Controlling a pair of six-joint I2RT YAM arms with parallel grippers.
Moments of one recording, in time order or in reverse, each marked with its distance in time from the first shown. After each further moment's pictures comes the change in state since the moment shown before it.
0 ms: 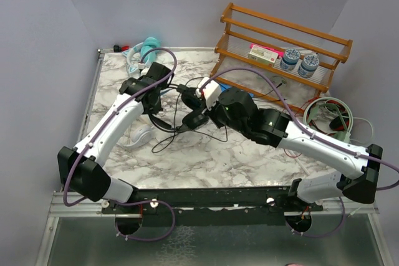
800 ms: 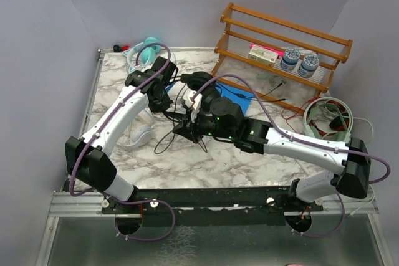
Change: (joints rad) left arm 0.000 0.082 0.100 -0.044 0.157 -0.352; right arm 0.061 0.094 -0.165 0.474 -0.447 0.204
